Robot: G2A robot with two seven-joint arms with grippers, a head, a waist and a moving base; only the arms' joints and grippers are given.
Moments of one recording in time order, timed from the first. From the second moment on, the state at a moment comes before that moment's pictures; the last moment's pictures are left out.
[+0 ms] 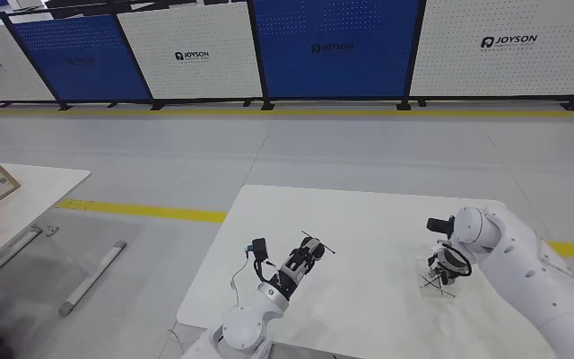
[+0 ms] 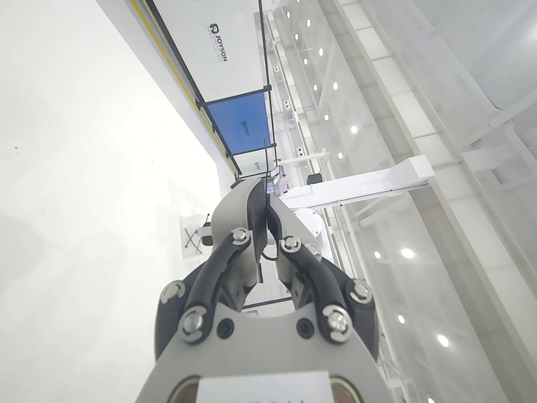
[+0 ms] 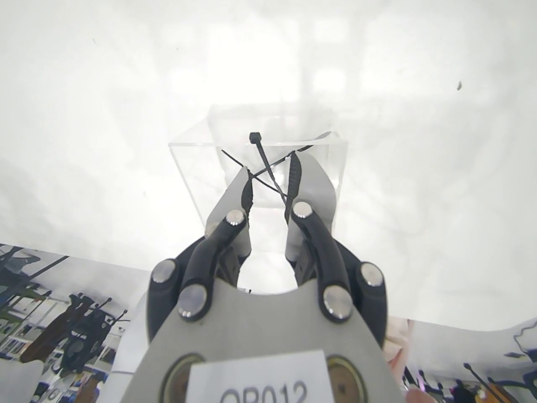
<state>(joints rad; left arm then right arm) 1.60 -1.20 -1.12 -1.84 -0.22 -0.07 0.05 -0.49 -1.15 0.56 -0.85 -0.46 0.31 1.39</state>
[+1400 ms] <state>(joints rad) 1.60 -1.20 -1.12 -1.84 -0.22 -0.07 0.05 -0.72 -1.00 0.83 -1.26 -0.56 0.34 1.33</state>
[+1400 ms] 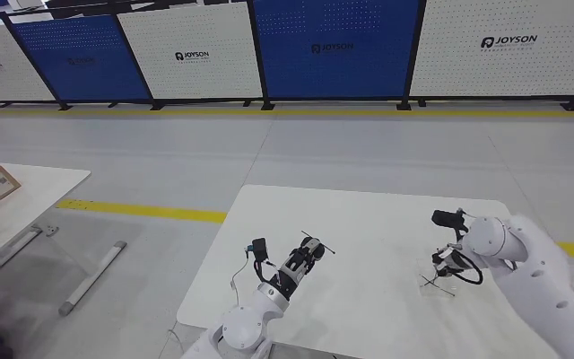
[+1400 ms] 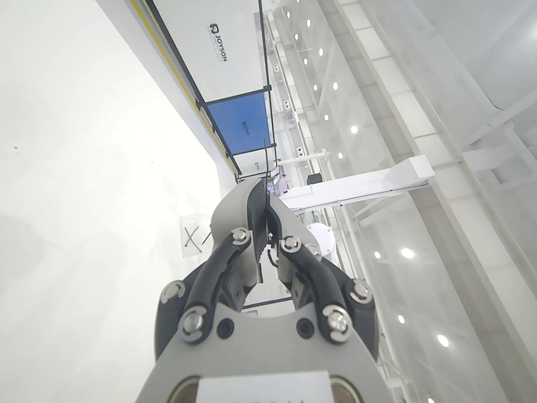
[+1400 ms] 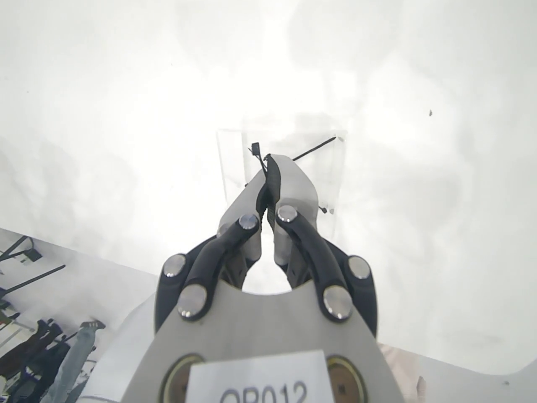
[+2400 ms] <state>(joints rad) 1.60 -1.20 -1.12 -1.84 -0.22 -0.07 0.05 -1.07 -0.93 1.18 -1.69 -0.48 0.34 1.11</state>
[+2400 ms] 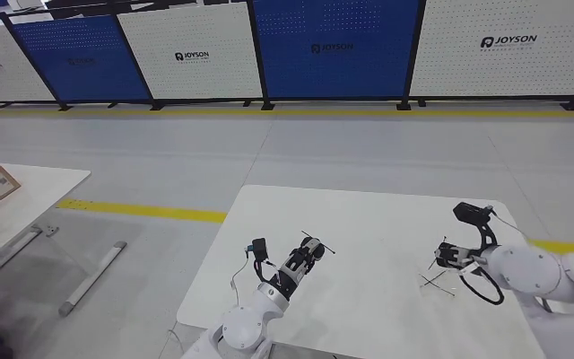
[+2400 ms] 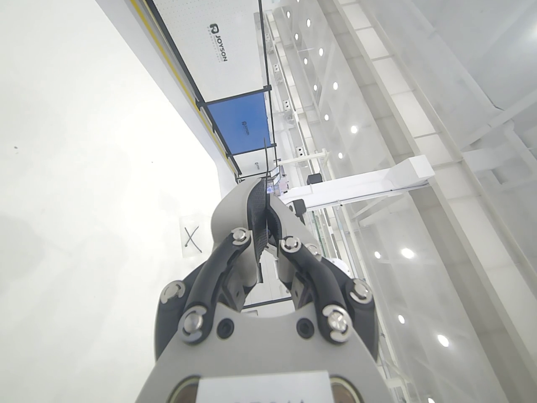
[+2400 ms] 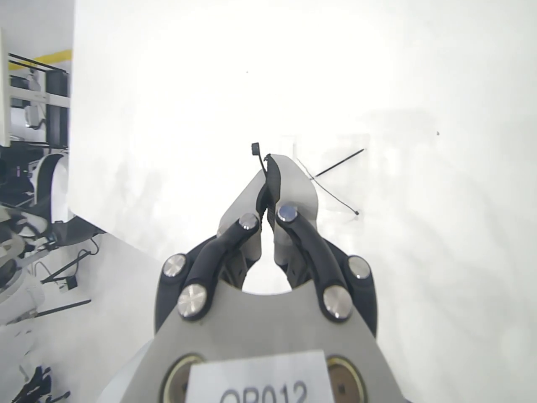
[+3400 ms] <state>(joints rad) 1.56 -1.22 -1.03 -1.76 0.07 -0.09 0.34 -1.09 -0.92 1.19 -1.72 -0.48 0.34 1.13</state>
